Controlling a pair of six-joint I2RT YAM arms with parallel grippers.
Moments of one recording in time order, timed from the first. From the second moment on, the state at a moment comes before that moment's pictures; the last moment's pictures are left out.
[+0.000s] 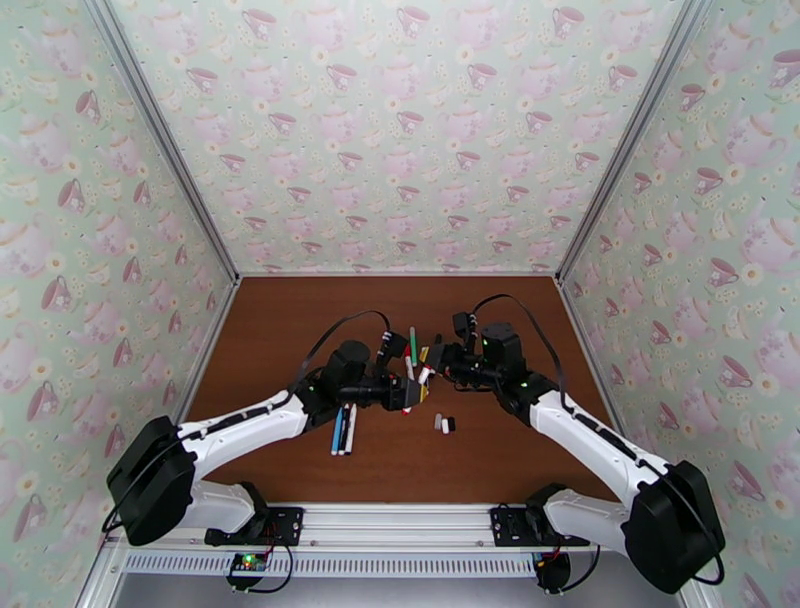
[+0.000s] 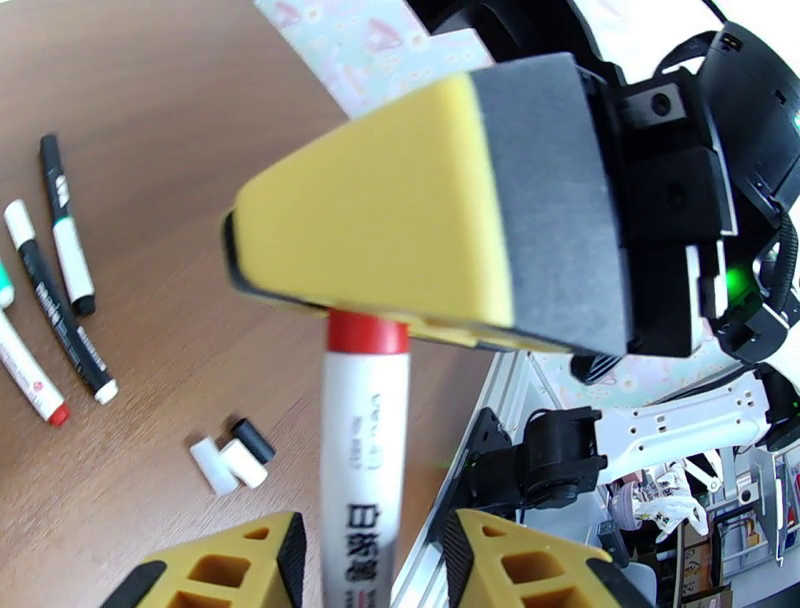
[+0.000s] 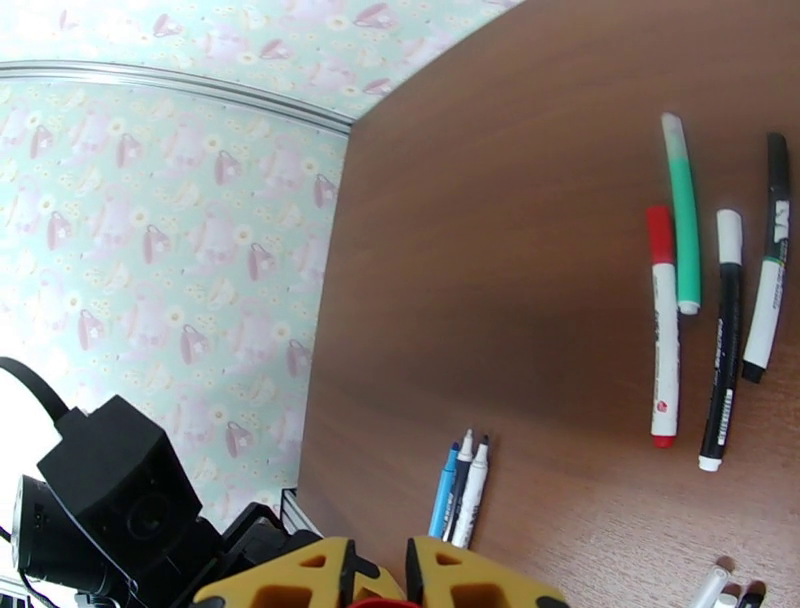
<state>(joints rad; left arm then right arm) -0.81 1.39 0.82 0.14 0.50 -0.63 0.48 1.18 0.77 -0.01 -0.55 0.91</state>
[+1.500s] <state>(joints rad) -0.82 1.36 0.84 0.22 0.65 -0.61 0.49 1.01 0.74 0.08 -0.62 0.94</state>
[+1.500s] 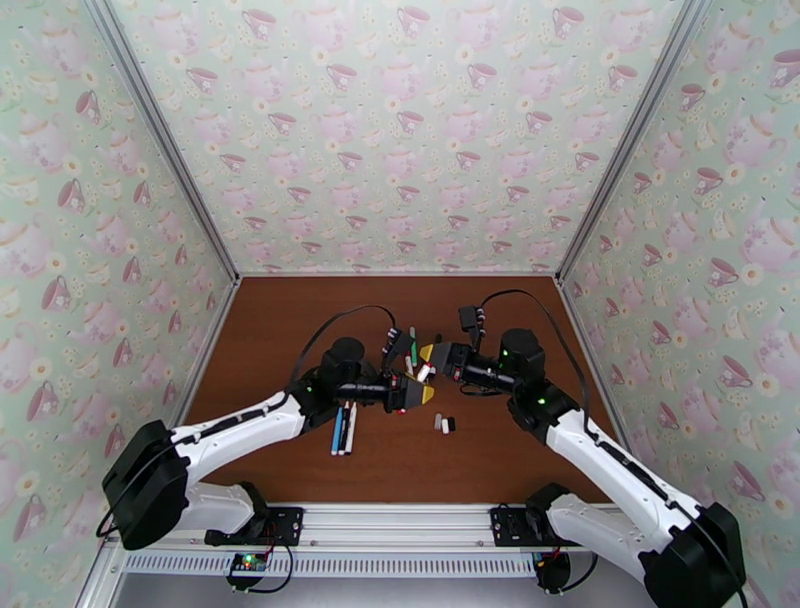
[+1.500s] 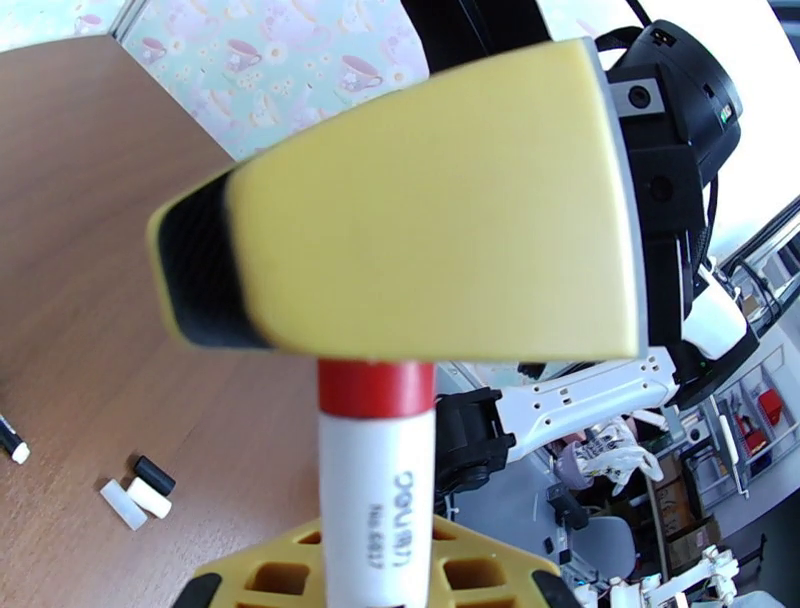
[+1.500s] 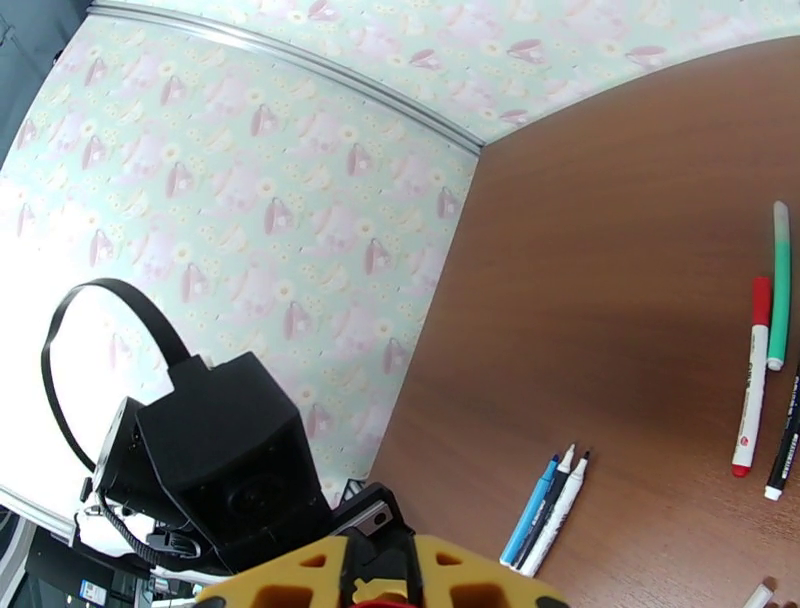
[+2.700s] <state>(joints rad) -0.81 1.17 0.72 0.09 0.43 -0.61 0.38 1.01 0.84 -0.53 -0.42 0.64</state>
